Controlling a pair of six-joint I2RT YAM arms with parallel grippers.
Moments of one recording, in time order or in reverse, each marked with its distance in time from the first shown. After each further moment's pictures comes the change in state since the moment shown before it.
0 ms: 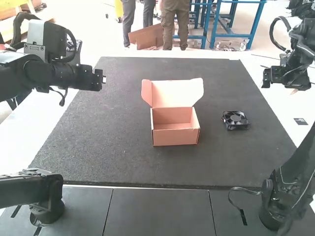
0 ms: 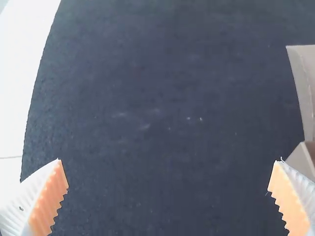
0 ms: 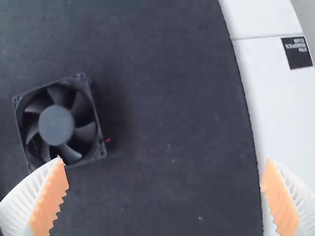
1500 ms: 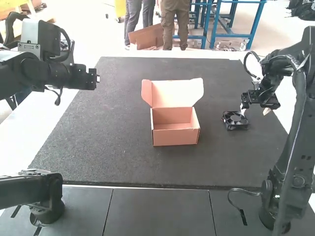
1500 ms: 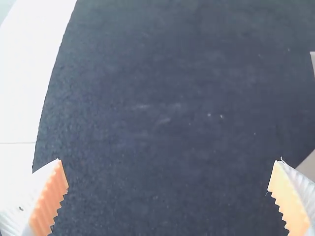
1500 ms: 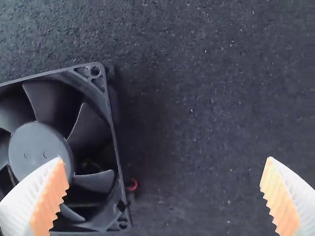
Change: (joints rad) left arm 0.072 0.000 0.008 -0.028 0.008 -0.011; right arm 0.080 0.373 0.034 0.145 -0.019 -0.049
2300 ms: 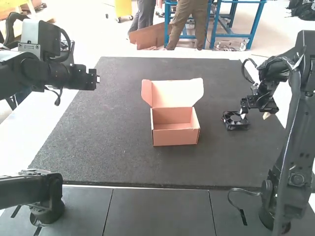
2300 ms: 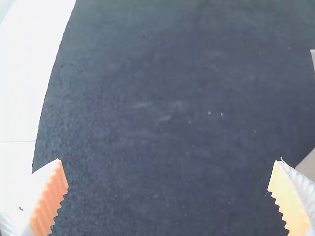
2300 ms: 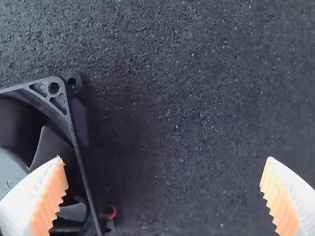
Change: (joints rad) left arm 0.000 0.000 0.000 -0.005 0.000 0.000; right arm 0.000 0.076 0.000 0.049 0.045 0.000
